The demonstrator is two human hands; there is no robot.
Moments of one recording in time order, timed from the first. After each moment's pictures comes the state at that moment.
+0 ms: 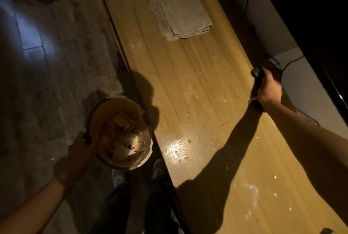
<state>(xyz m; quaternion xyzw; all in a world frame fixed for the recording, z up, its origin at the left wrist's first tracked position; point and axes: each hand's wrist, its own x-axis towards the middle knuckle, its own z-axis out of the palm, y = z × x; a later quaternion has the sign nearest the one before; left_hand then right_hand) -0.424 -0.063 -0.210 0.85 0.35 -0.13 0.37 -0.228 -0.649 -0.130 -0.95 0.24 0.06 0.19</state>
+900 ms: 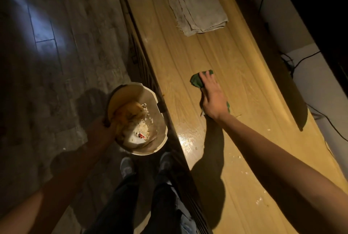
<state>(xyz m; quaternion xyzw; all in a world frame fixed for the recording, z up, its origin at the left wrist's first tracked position) -0.409 -0.068 -0.170 0.86 0.30 -0.07 0.41 -0.296 -0.431 -0.130 -0.96 -0.04 0.07 0.28</state>
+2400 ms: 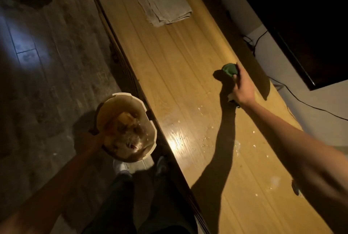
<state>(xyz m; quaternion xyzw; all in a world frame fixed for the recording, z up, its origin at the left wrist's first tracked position) -0.481 -0.097 -0.160 0.85 0.38 -0.17 0.34 -0.363 -0.601 -0.081 -0.94 0.14 0.01 0.32</state>
